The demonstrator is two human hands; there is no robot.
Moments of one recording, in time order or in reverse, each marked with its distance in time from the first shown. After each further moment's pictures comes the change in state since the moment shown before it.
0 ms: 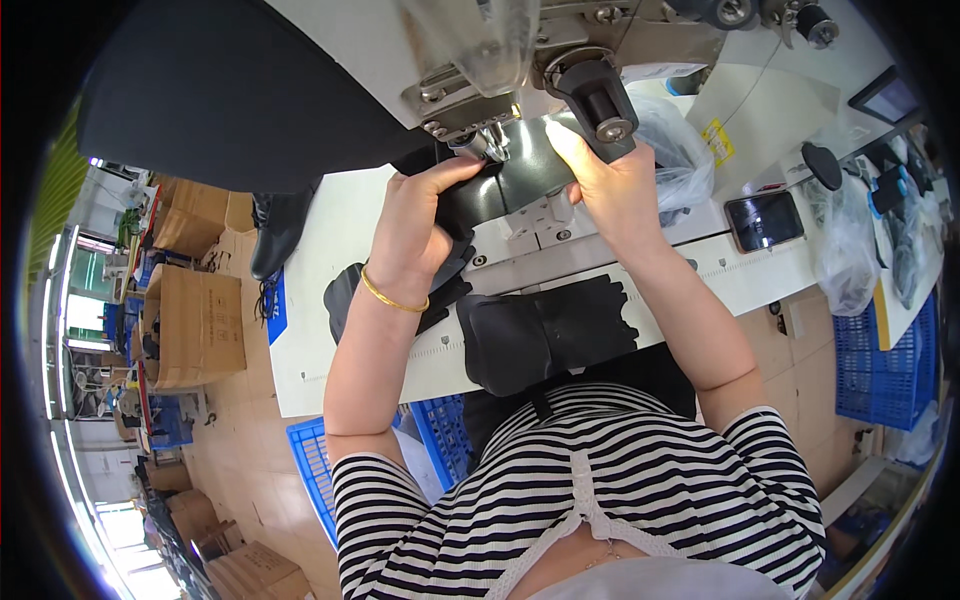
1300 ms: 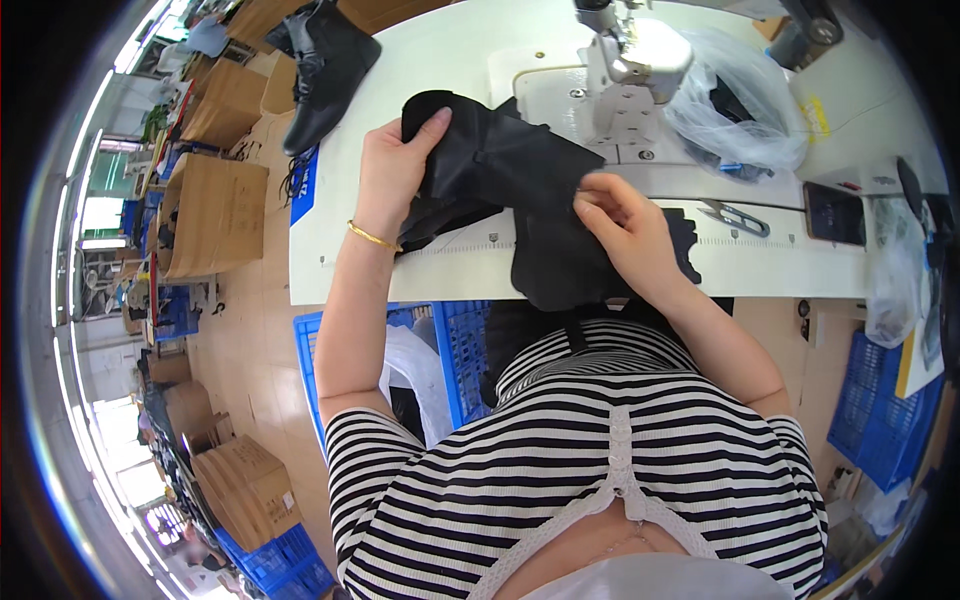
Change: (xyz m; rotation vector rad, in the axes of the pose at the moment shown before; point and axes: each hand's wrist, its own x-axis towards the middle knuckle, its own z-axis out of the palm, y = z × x) left_hand -0.051 -0.019 -0.126 0.567 0.300 0.154; right_hand -0.112 0.074 0.015 0.071 -0.387 0.426
